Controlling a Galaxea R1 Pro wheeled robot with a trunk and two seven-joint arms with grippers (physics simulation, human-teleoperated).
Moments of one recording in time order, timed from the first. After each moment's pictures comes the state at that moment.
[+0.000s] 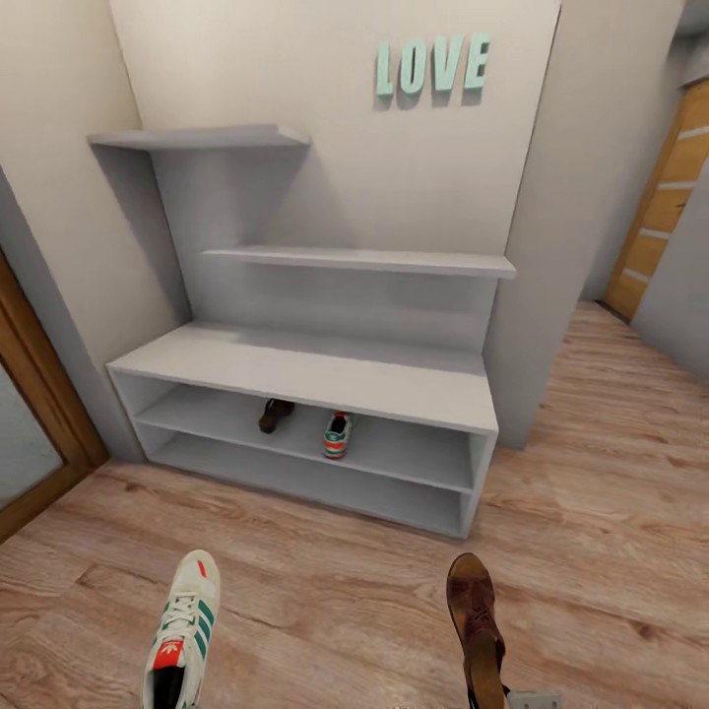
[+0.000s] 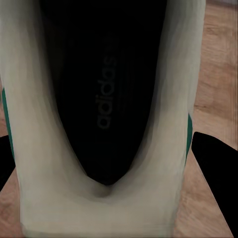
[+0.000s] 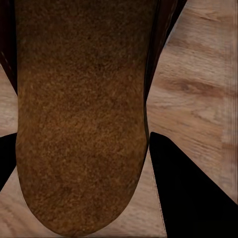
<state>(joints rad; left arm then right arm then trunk) -0.16 0.05 0.12 -0.34 0.02 -0.54 0.07 -0.16 -0.05 0.09 -0.43 -0.03 -0.48 -0.03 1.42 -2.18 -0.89</state>
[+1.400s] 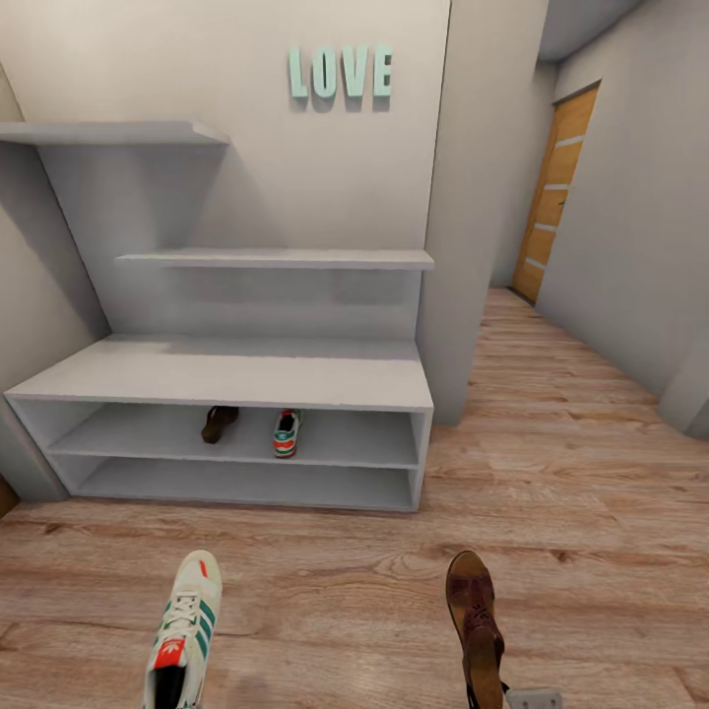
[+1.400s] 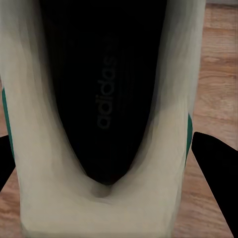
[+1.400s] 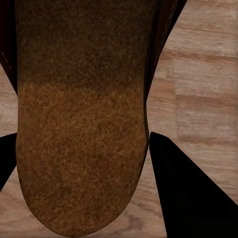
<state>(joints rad) -0.16 0.05 0.12 -0.34 0.02 -0.53 0.06 -0.16 -0.05 0.08 -0.44 -0.04 -0.48 -0.03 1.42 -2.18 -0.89</state>
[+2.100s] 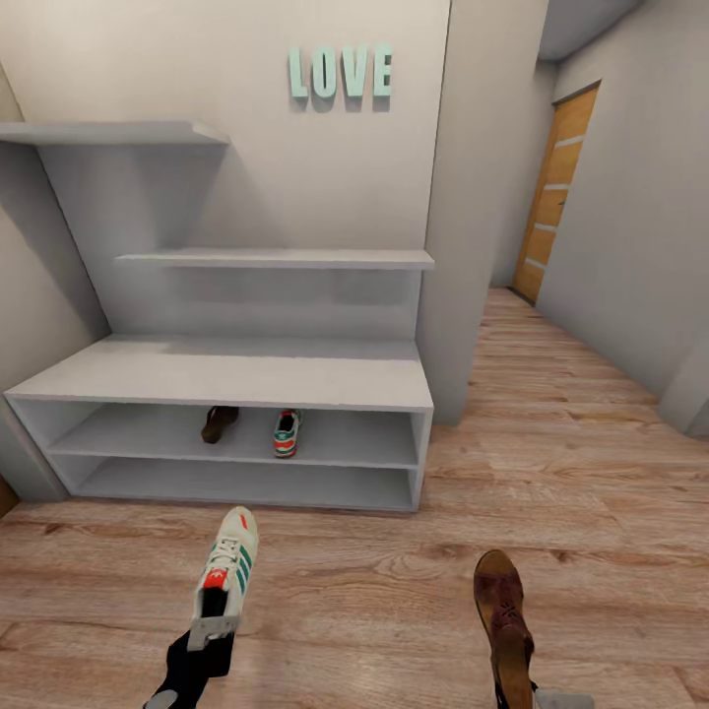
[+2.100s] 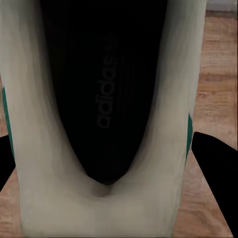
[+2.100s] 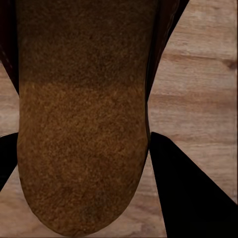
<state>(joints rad) -0.38 0.03 0.10 -0.36 -0.06 -0.22 0.03 -0.16 -0.10 0.02 -0.44 -0.04 -0.48 -0.03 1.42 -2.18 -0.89</state>
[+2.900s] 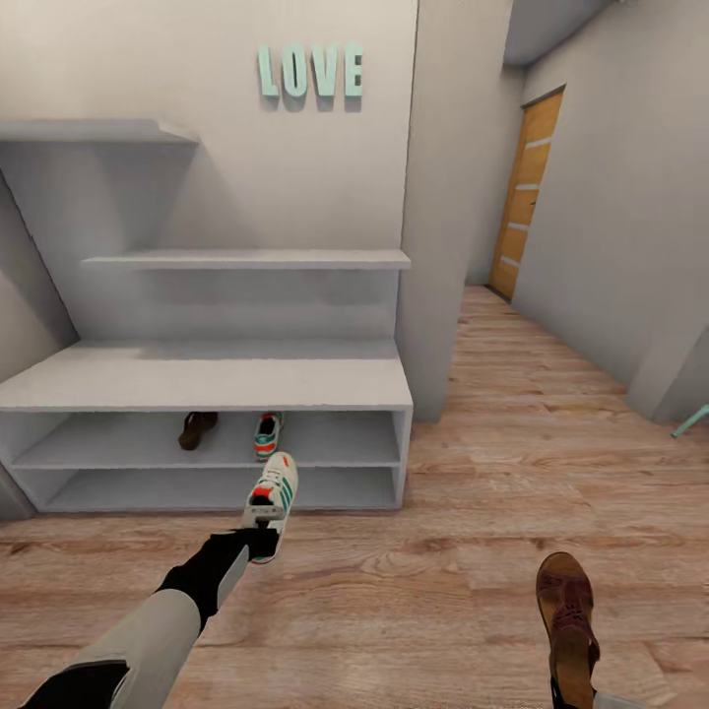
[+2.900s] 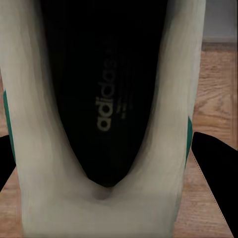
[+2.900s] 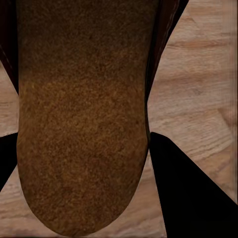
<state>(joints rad) -0.75 -0.05 0.09 -0.36 -0.09 0.29 0.00 -0.16 -0.16 -0.22 -0.44 -0.03 -0.48 -0.03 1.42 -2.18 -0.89</state>
